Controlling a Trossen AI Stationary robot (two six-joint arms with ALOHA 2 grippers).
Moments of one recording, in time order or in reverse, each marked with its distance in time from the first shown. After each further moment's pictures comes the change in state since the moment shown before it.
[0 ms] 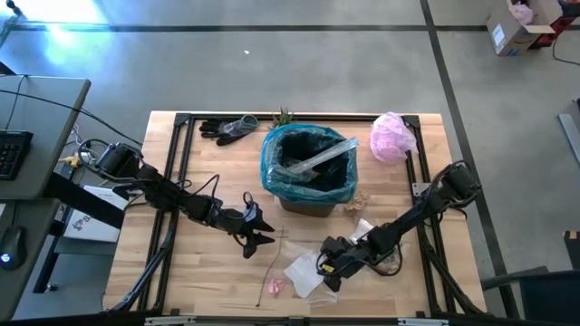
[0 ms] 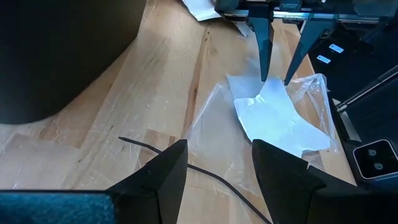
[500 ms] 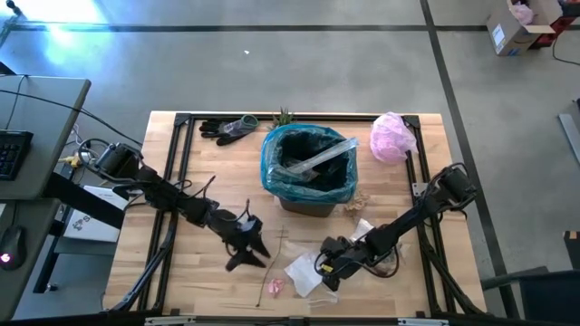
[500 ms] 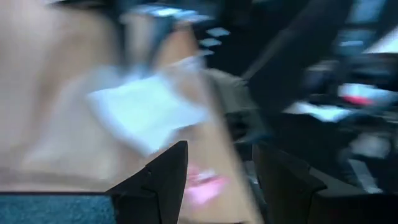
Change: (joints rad) left arm -0.044 0.000 0.000 0.217 0.382 0.000; right arm -0.003 0.043 0.000 -0.005 0.011 0.017
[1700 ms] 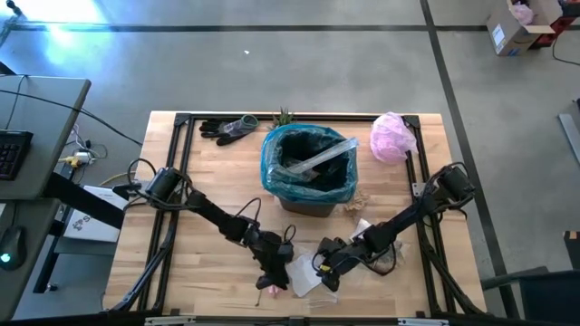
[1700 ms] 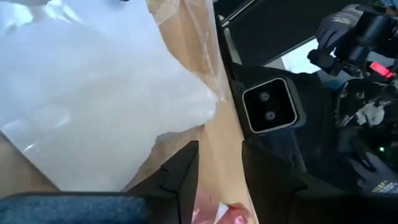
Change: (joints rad) left arm 0.029 0.509 0.415 -0.150 0.239 -0.074; right arm -0.030 0.000 0.000 0.050 -0.112 -0.045
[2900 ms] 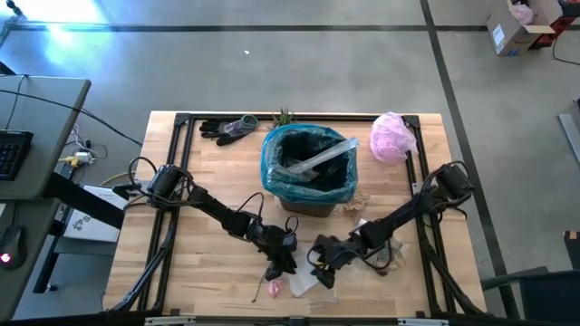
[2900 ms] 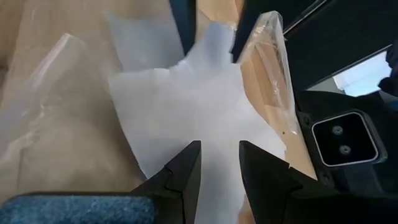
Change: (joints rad) left arm 0.050 0.002 0.000 -0.054 -0.171 0.093; right arm -0.048 0.001 0.035 0.023 -0.044 -0.038
